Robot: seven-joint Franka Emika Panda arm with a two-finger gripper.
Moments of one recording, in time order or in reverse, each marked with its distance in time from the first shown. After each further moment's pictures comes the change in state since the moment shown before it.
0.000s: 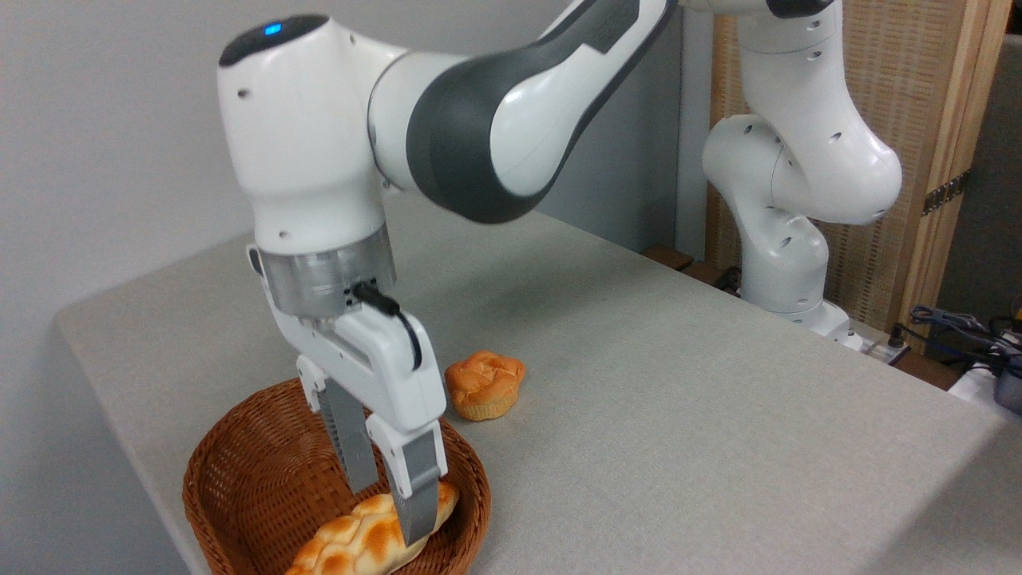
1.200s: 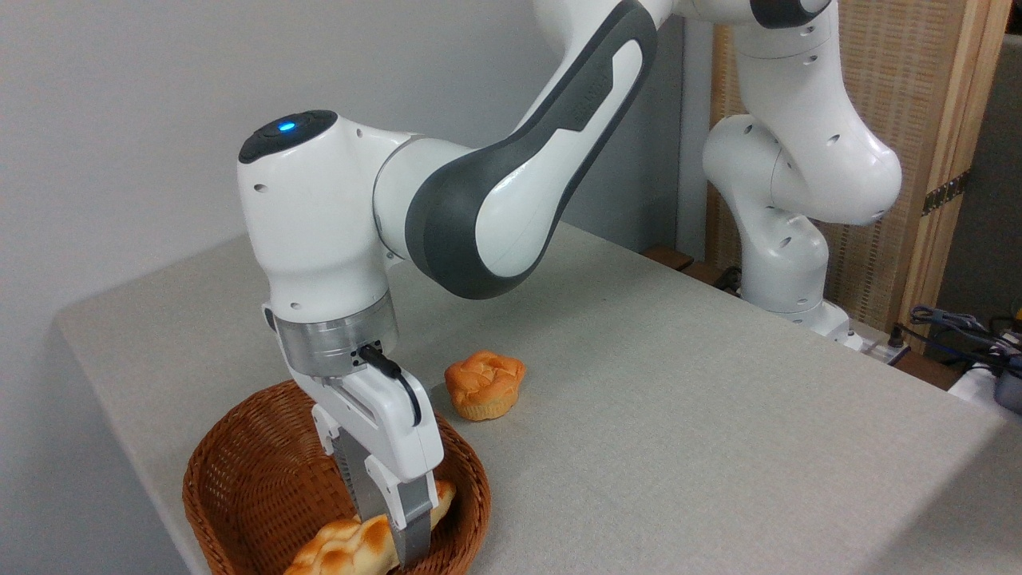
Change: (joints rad) arm -0.007 0.030 -0.025 -0.107 0.011 0.127 -0.043
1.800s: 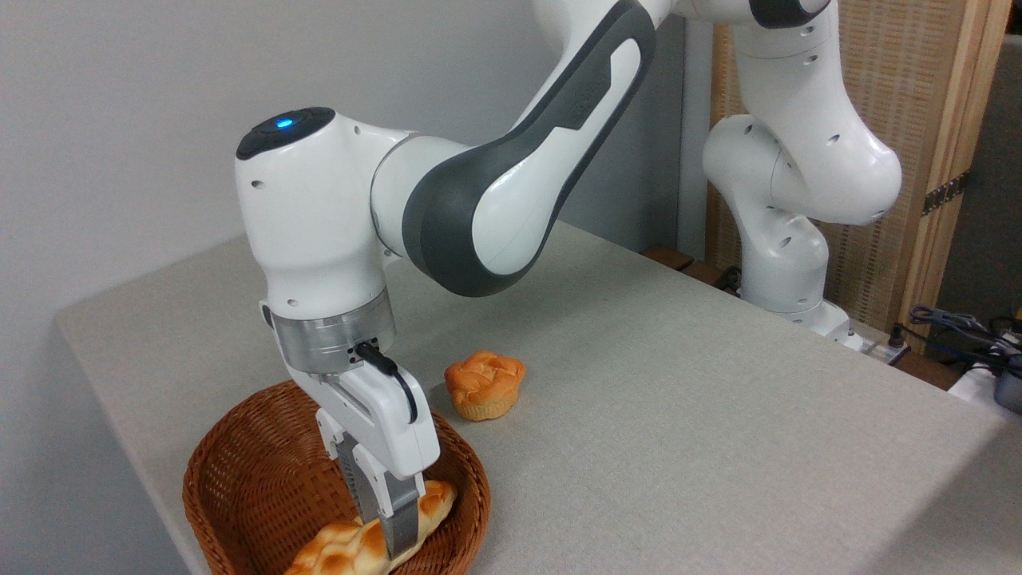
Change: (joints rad) arm -0.001 0.000 -0.004 0.004 0.000 0.000 0.000
